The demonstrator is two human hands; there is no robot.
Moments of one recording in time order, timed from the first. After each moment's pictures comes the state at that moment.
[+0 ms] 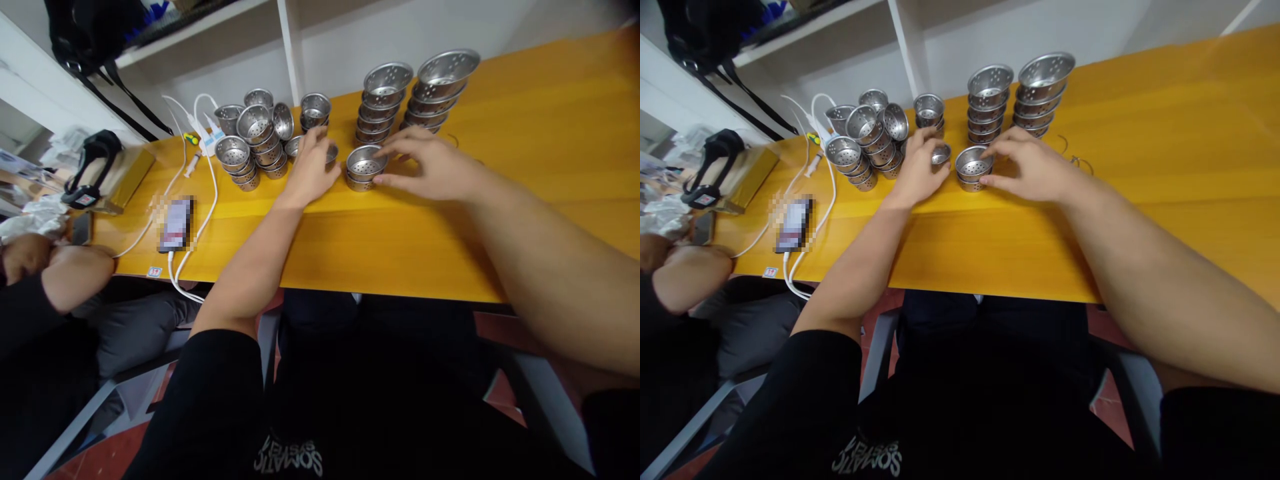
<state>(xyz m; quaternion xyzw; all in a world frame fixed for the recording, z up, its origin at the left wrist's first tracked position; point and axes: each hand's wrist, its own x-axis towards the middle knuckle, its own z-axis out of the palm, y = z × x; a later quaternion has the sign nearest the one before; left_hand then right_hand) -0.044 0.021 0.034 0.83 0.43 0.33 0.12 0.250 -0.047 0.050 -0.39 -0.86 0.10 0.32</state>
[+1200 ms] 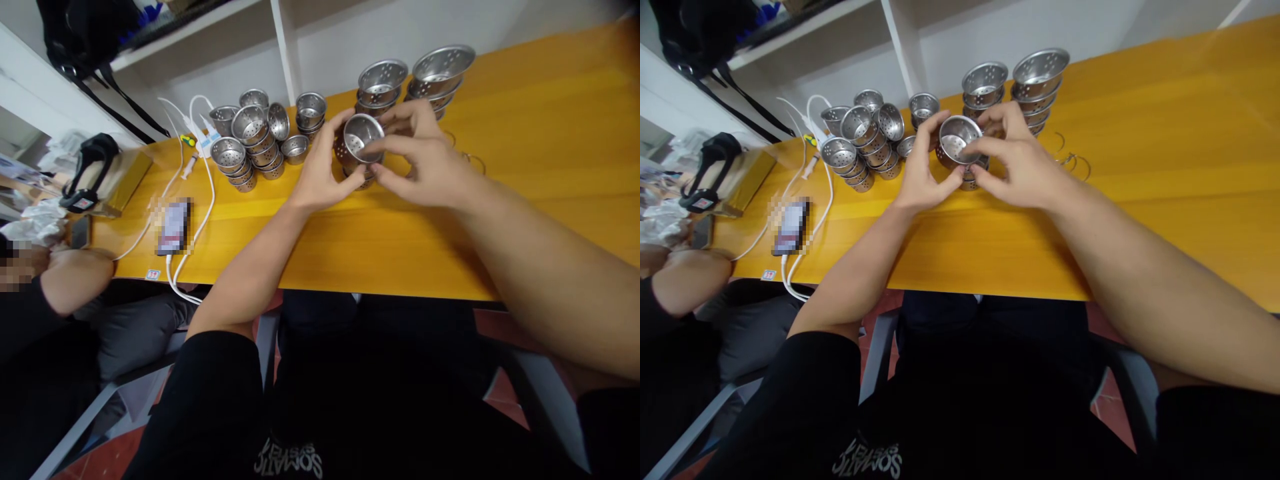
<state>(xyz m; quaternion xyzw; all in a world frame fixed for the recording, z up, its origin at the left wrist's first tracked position) -0.014 0.002 0.029 0.87 0.26 0.41 0.08 0.228 -0.068 0.066 -0.33 -0.84 0.08 0.43</state>
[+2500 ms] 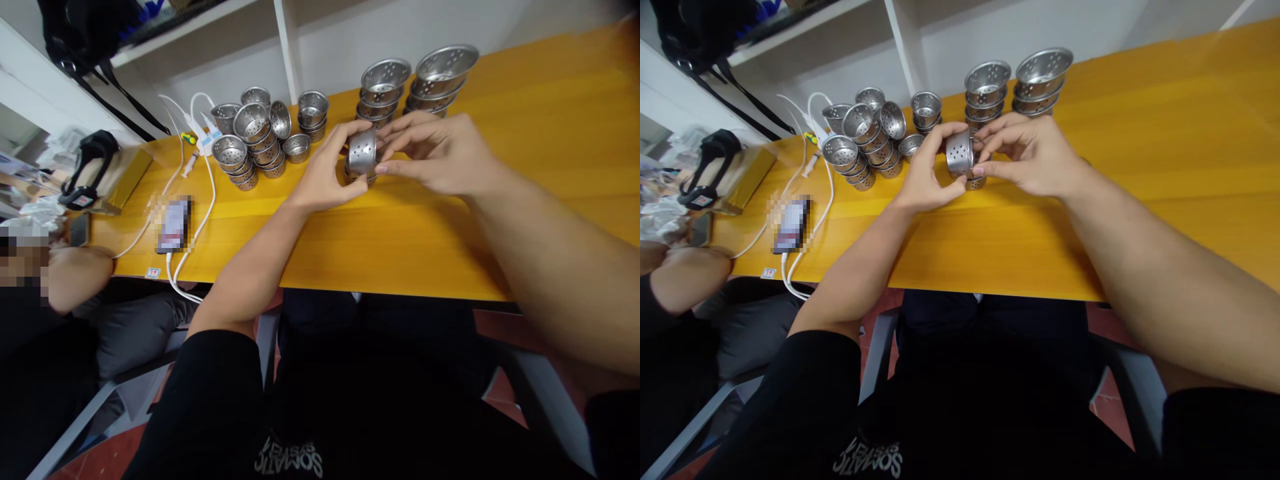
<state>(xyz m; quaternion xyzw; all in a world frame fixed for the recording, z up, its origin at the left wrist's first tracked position) -0.017 -0.007 0.039 0.89 0.25 0.37 0.11 0.230 -0.061 0.073 -0.32 -0.77 0.26 0.49</state>
